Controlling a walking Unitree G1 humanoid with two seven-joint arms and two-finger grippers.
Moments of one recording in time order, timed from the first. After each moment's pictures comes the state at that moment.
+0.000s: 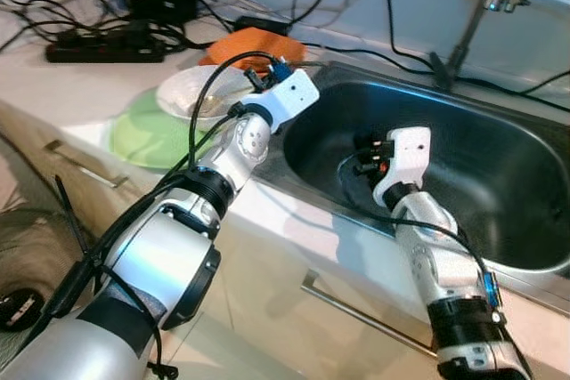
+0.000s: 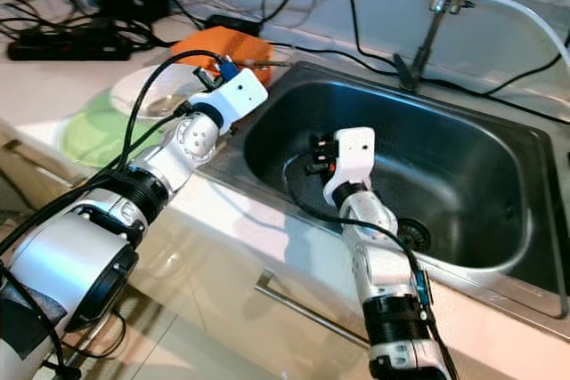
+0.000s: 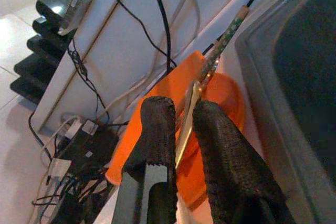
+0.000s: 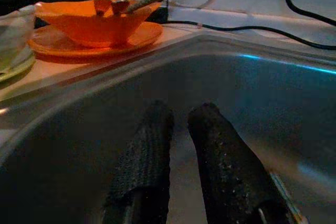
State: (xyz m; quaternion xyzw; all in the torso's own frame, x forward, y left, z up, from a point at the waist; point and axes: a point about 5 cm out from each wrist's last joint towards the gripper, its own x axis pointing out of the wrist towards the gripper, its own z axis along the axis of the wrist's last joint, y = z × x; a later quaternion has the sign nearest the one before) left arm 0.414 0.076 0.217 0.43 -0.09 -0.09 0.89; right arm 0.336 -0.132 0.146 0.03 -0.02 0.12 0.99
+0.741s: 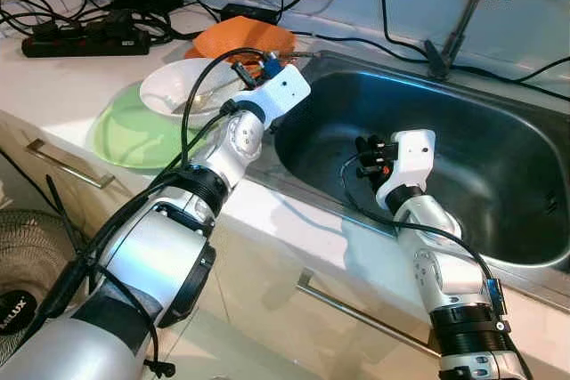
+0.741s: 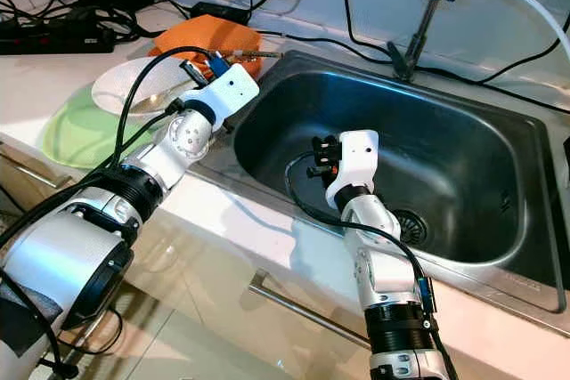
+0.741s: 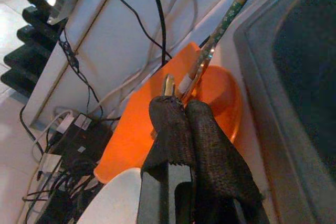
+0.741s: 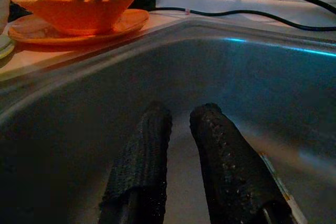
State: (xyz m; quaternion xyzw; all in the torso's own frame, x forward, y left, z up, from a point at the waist) left arm 0.416 0.085 0.220 0.43 -0.09 -0.07 0.90; right arm 0.331 -0.133 0.147 0.03 -0.02 0.12 0.99
